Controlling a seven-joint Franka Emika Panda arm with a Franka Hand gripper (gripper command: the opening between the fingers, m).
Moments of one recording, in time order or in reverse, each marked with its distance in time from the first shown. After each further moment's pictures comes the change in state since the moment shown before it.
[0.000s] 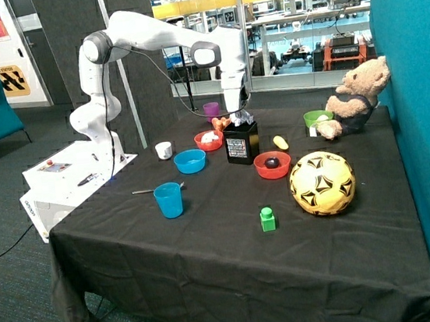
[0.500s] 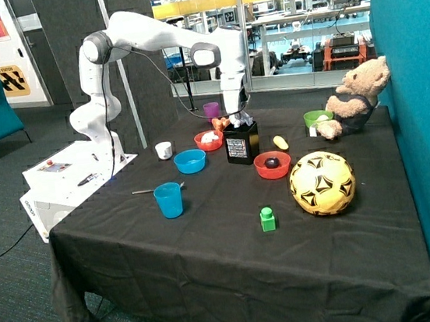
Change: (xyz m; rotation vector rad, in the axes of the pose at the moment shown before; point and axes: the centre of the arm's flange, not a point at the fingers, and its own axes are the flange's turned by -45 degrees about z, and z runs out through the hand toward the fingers) arm -0.002 0.006 0.003 -0.003 -0.007 0.009
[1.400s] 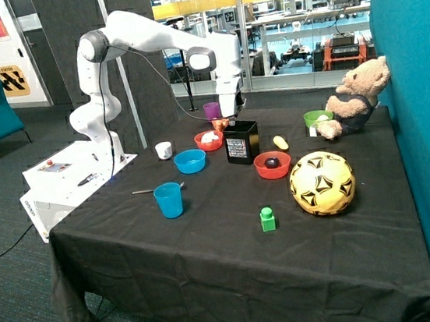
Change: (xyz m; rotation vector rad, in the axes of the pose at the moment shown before) arm -0.015 0.005 0.009 -0.003 0.007 -0.007
